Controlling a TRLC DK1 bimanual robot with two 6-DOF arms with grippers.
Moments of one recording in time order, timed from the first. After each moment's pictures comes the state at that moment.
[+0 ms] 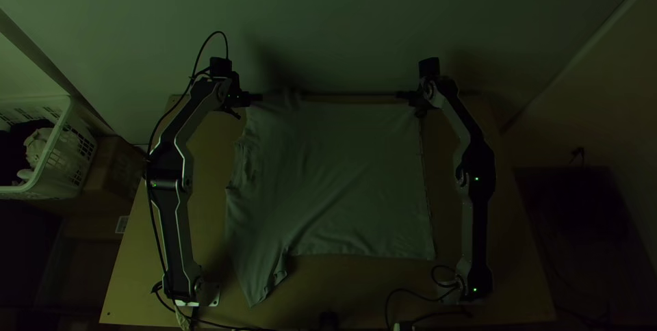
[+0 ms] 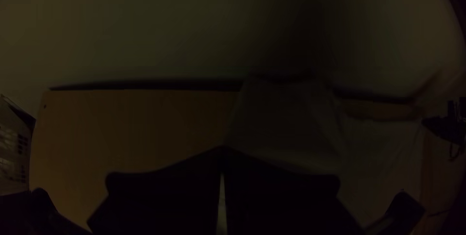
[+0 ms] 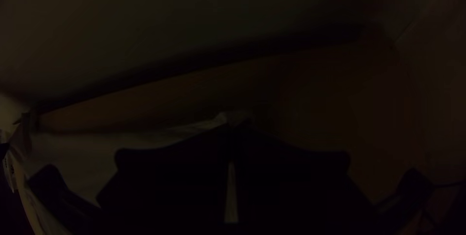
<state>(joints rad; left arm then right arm) -0.07 2.24 2.10 -0.64 0.01 -0.11 0.14 2.44 2.27 -0.76 0.14 0.30</state>
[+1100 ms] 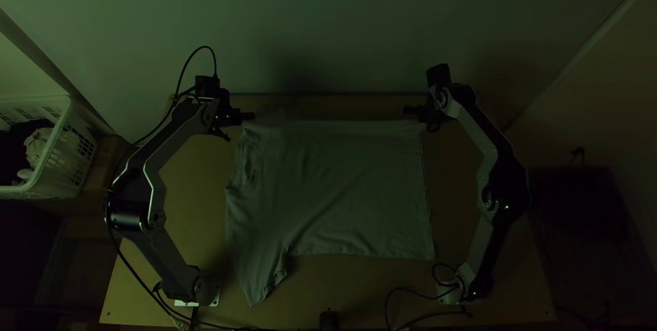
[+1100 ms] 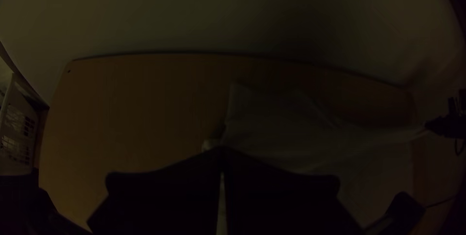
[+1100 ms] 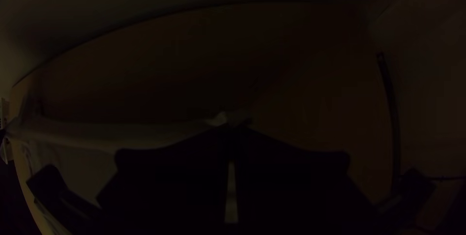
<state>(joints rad) -0.08 1.83 1.56 -0.49 0.02 -0.11 0.17 2.06 1.84 -0.86 0.17 0.28</state>
